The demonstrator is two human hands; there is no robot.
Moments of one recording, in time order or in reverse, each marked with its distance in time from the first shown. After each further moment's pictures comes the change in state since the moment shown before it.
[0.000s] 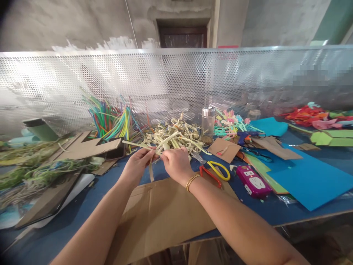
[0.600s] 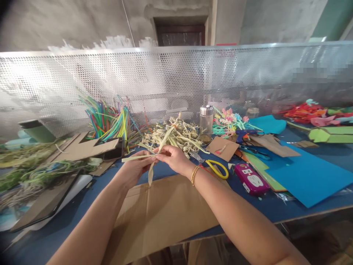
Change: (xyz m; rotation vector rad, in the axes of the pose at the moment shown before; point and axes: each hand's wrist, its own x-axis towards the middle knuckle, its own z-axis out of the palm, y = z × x) left_hand -0.004 0.004 -0.006 -0.063 -0.141 -0.197; right_hand 0.010 0.012 0.005 1.102 -0.214 0.218
